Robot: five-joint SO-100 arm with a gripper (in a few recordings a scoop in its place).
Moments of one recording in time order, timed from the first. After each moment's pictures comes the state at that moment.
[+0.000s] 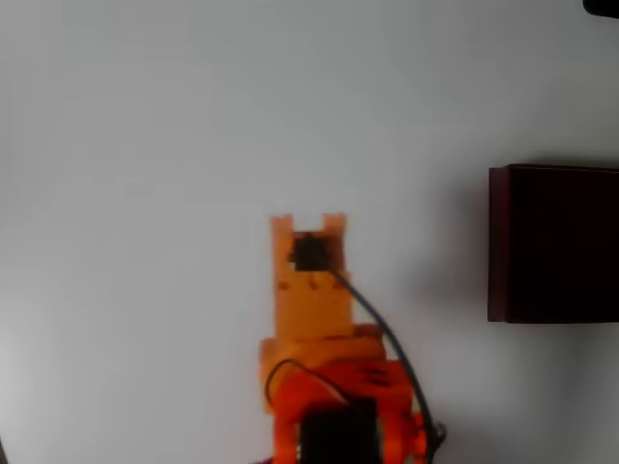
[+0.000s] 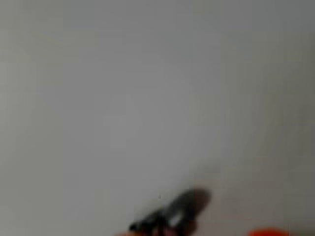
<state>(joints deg) -2.1 133.2 118.1 95.4 88.9</state>
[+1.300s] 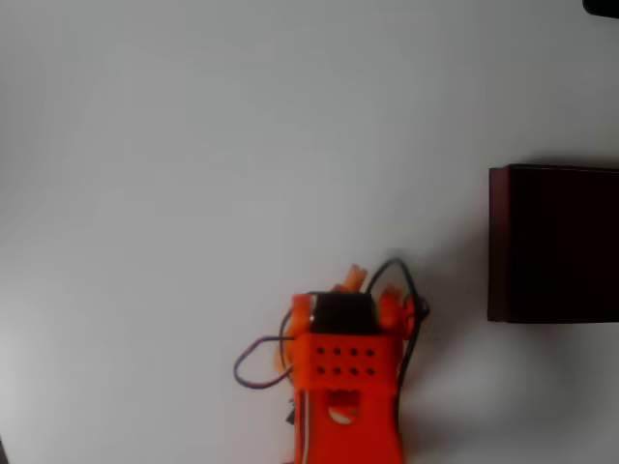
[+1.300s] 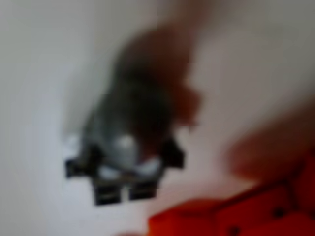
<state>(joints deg) 1.4 107.6 132.8 90.8 115.1</state>
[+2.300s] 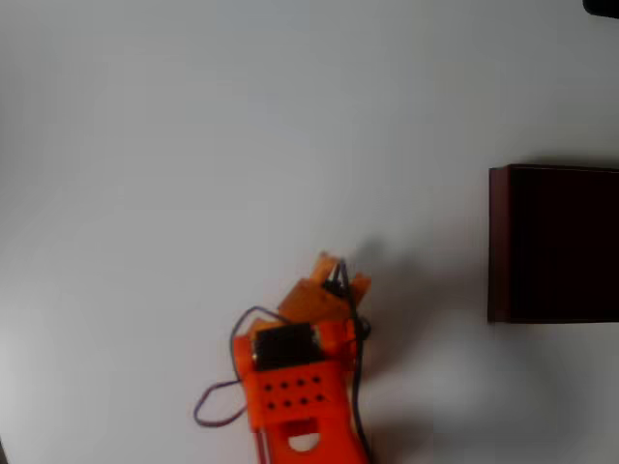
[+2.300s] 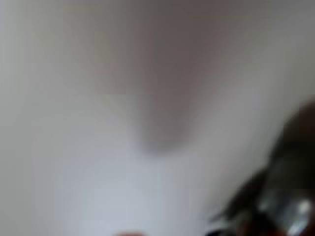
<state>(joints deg) -8.7 112.1 139.7 78.0 125.8</state>
